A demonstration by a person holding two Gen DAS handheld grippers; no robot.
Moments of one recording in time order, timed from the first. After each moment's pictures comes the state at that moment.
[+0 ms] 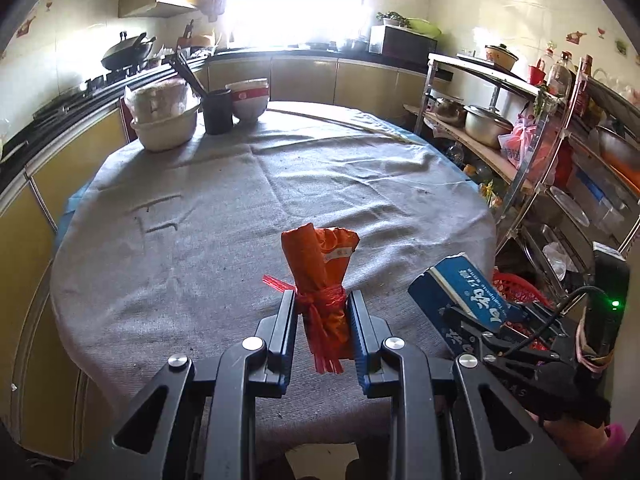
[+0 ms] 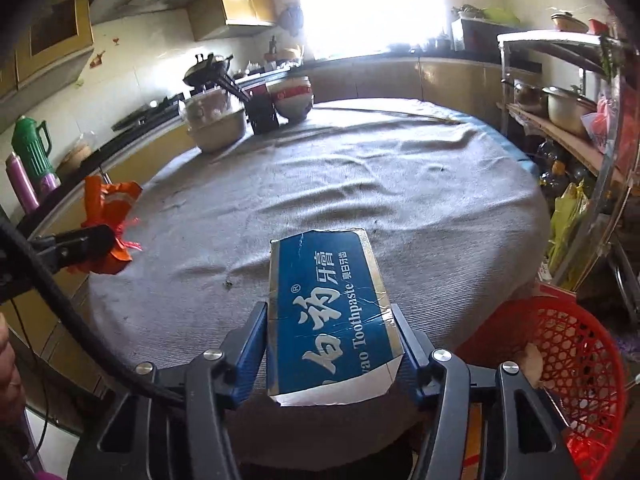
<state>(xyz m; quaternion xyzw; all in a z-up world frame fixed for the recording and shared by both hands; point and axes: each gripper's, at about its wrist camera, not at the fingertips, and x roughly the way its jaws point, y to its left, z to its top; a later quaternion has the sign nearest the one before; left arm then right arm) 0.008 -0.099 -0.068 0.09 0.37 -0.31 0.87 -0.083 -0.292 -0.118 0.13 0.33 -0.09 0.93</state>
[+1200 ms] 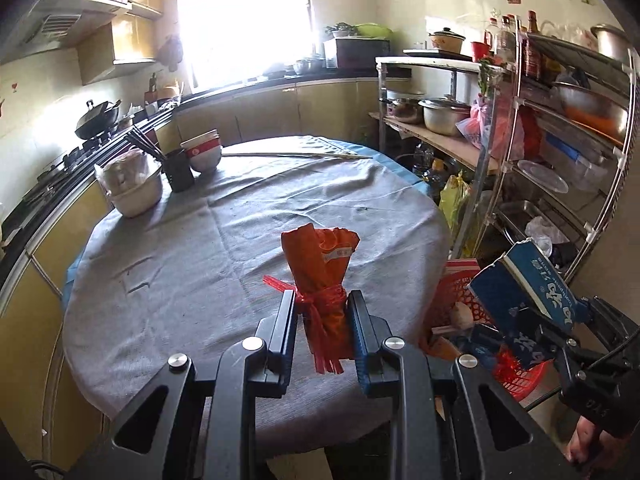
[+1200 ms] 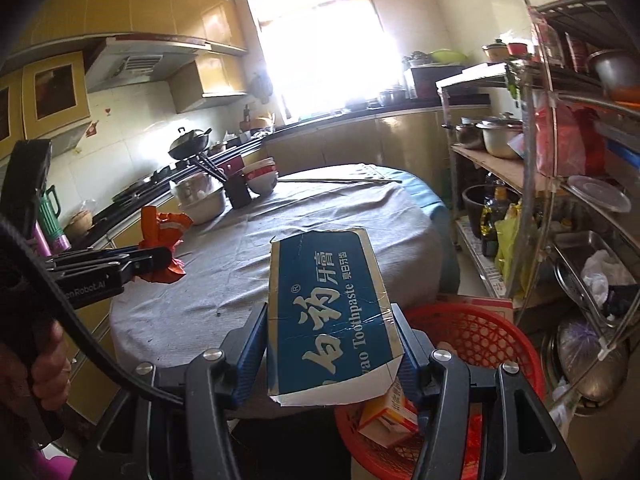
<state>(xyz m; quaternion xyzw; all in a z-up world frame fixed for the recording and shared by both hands) -0.063 -0.173 -0.034 0.17 0.30 -0.34 0.88 -0.217 -0.331 -0.061 0.16 0.23 -0.14 0.95</state>
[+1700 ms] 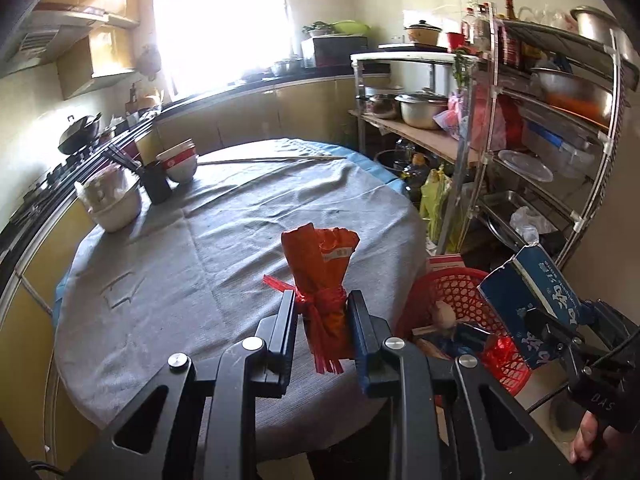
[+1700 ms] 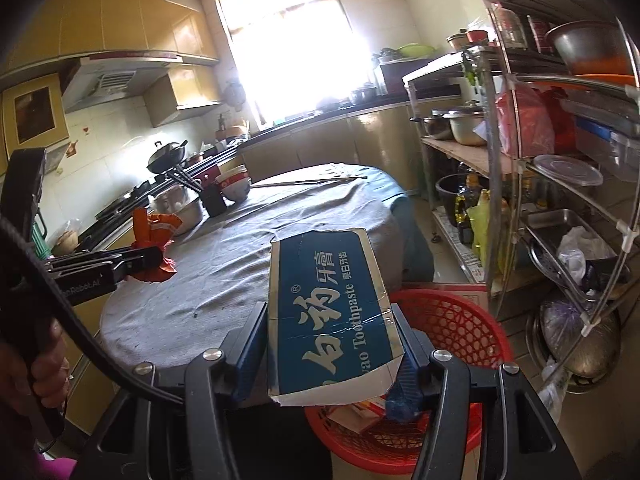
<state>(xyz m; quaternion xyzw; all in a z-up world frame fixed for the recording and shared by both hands) -0.081 -0.204 -0.031 0.19 0.30 -0.37 0.86 -0.250 -0.358 -0.066 0.19 0.22 -0.18 0.94</state>
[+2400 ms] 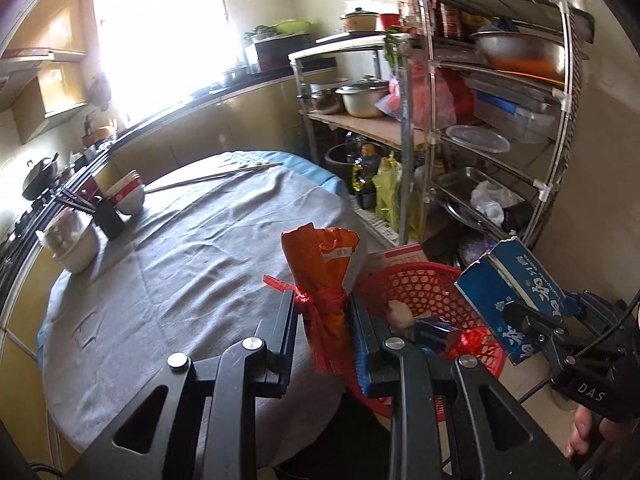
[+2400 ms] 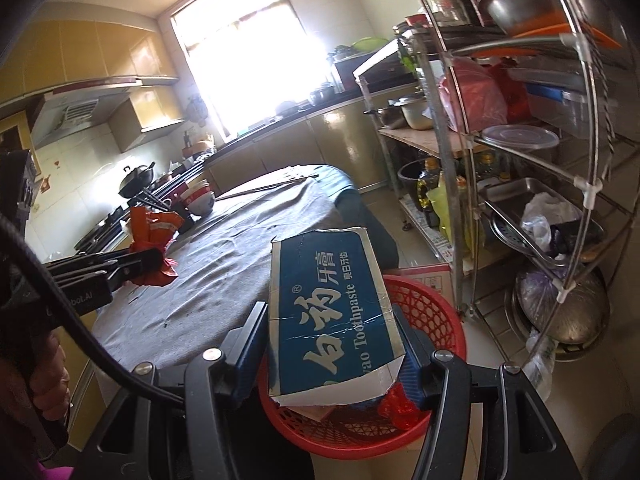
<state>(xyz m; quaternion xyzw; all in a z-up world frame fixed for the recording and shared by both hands) -0.124 -0.268 -0.039 0.24 0.28 -0.43 0.83 -0.293 -0.396 -0.082 0.24 0.21 -0.23 0.92</state>
